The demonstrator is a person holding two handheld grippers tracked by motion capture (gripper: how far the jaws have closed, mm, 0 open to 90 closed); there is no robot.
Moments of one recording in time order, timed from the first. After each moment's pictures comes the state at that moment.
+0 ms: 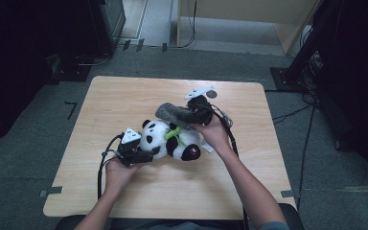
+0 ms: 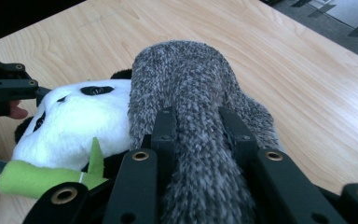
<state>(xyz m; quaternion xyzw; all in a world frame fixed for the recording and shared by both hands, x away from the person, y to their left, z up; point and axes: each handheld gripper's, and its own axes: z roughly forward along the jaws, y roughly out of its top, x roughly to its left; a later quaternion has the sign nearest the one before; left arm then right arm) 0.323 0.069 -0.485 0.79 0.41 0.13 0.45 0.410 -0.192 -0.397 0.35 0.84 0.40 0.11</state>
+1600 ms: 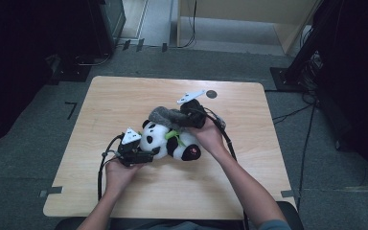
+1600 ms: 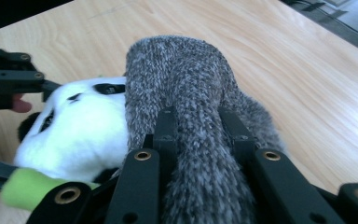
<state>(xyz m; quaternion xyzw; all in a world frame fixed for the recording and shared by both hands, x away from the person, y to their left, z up) 0.321 0.068 -0.484 0.79 0.41 0.13 0.44 0.408 -0.175 -0.407 0.32 0.85 0.40 0.11</state>
